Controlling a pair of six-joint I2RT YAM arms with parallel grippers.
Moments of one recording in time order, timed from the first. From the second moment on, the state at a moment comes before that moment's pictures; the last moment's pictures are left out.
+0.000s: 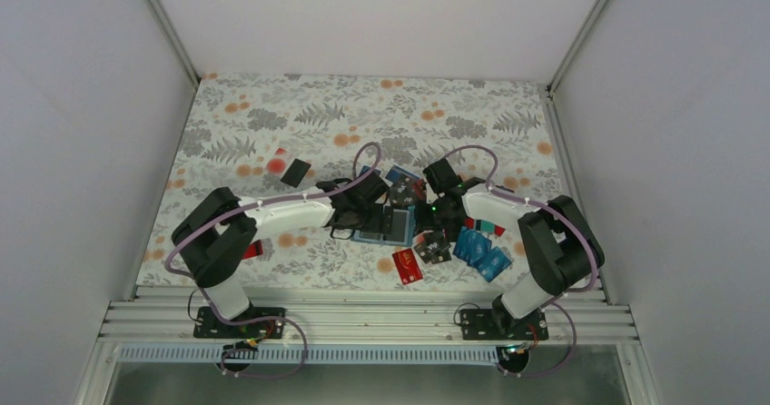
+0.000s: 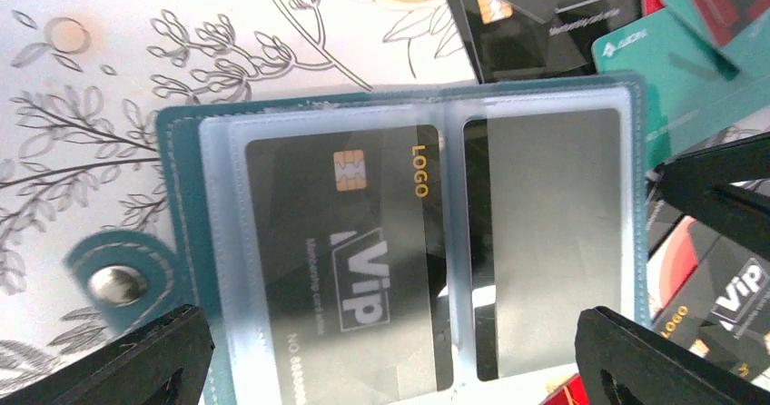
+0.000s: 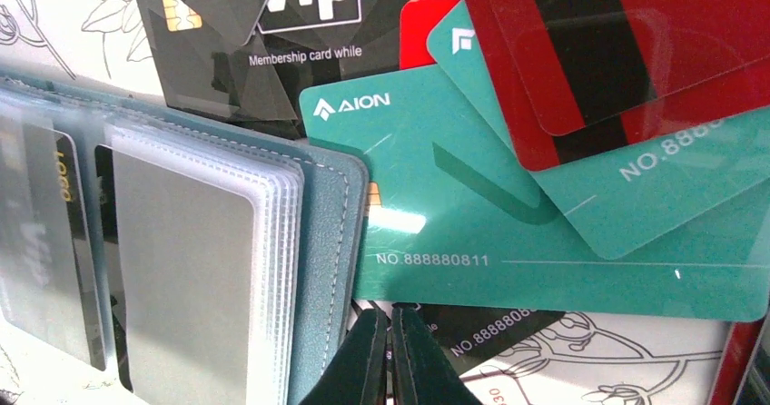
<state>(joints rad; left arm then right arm) -0.90 1.72 1.04 -0.47 -0.01 -0.75 0.53 1.59 0.81 -0.48 -0.23 0.52</state>
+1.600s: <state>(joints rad) -0.93 1.70 1.06 -0.44 0.04 -0.77 0.55 1.59 0.79 -0.41 -0.31 0.53</state>
